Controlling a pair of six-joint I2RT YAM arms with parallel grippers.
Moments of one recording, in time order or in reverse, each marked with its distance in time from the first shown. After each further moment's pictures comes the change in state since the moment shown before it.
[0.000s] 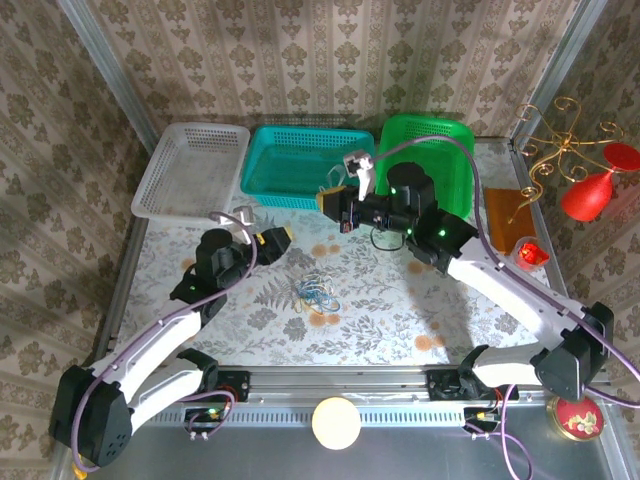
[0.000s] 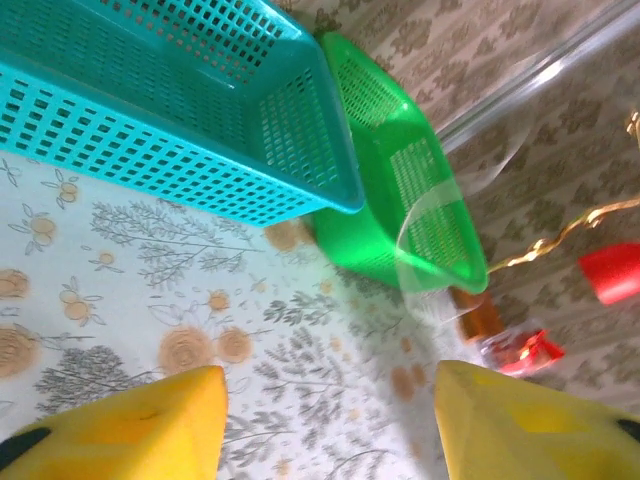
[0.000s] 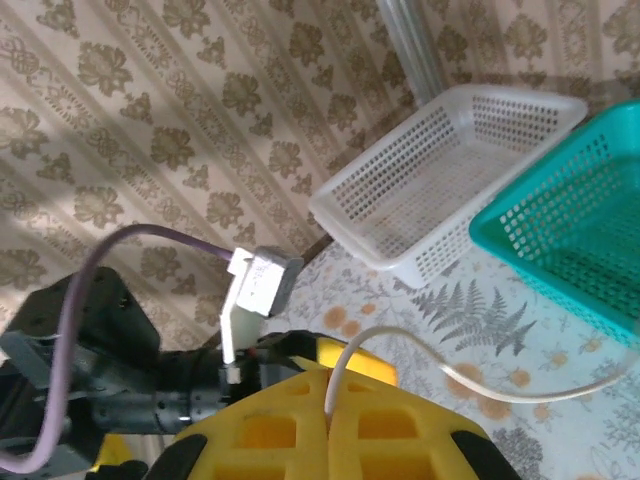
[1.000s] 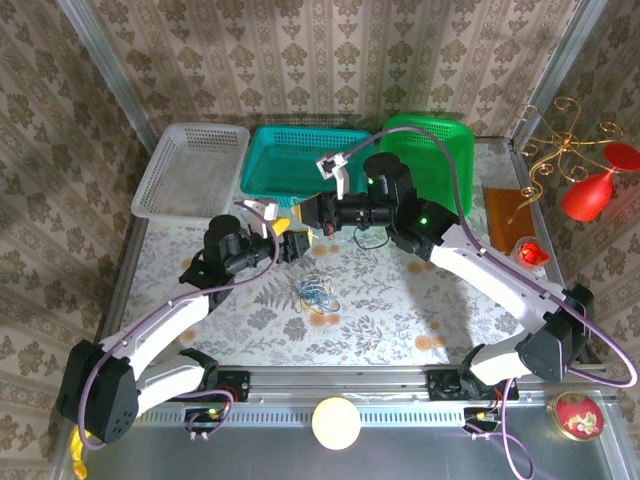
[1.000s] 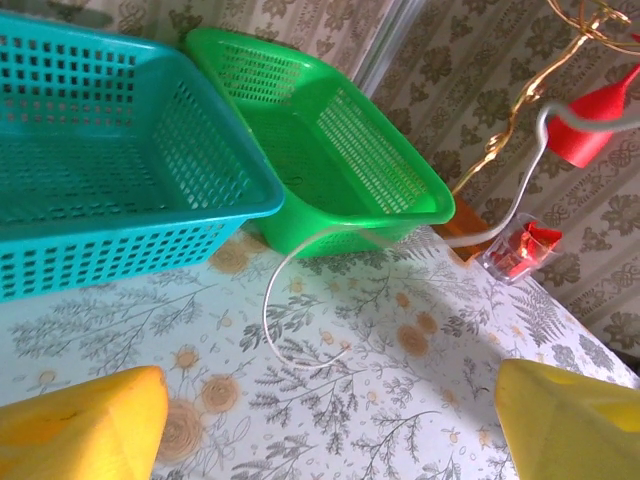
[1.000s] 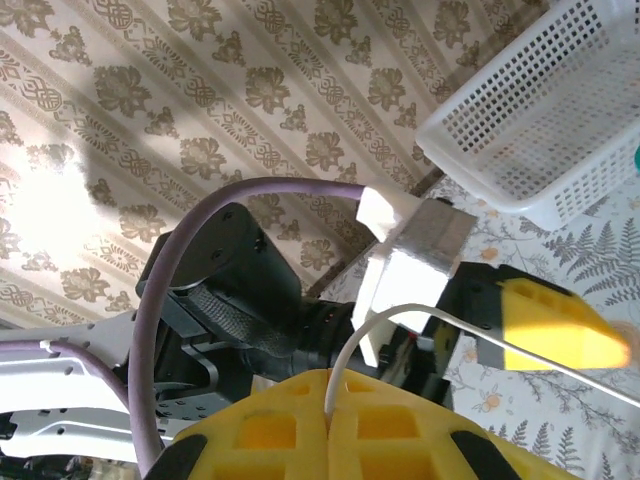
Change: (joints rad) left arm -0.021 0.149 0.115 0.071 0.189 0.375; right arm 0.050 0.116 0.134 -0.069 -0.193 0.128
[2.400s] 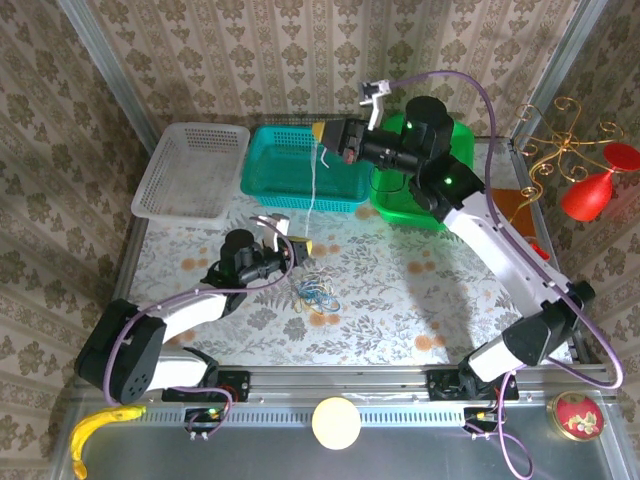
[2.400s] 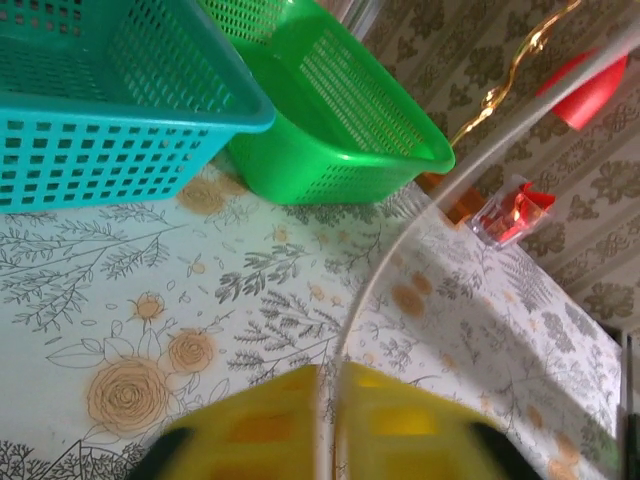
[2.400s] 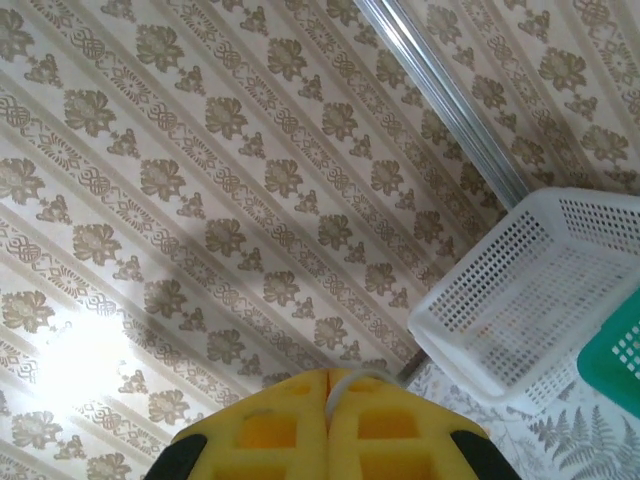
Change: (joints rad) left arm -0.021 0.196 -0.164 0.352 0.042 -0.084; right arm -0.200 0.117 0.331 0.089 0.009 0.166
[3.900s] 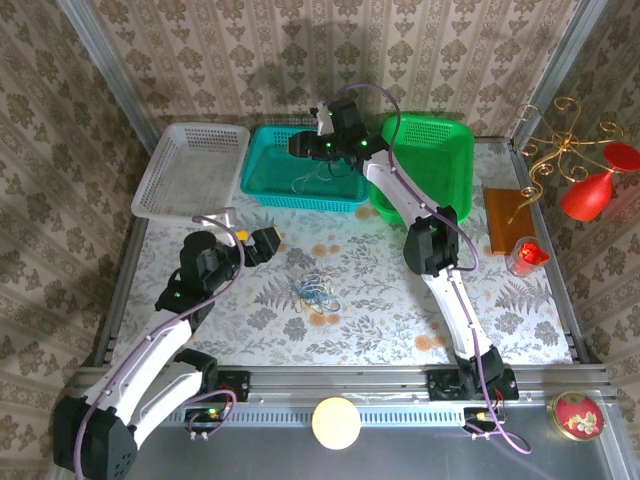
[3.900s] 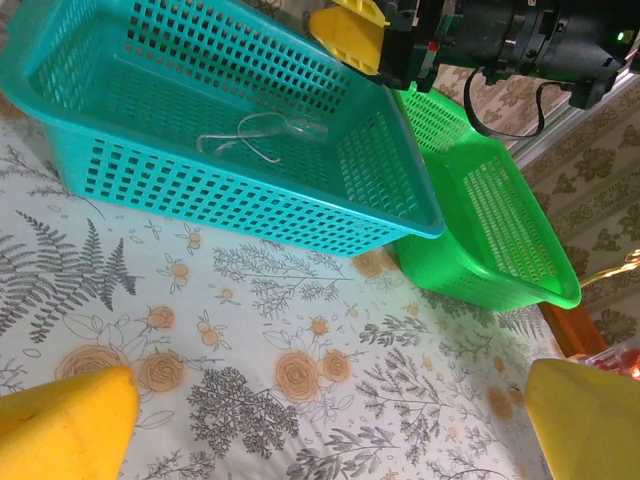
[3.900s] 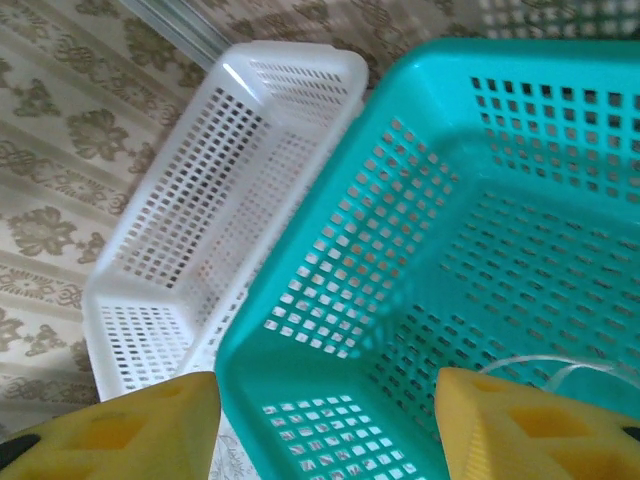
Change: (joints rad) left arm 0.147 -0.456 0.068 -0.586 -0.283 -0.129; right arm -0.084 0.992 0.848 -0.432 0.084 -0.235
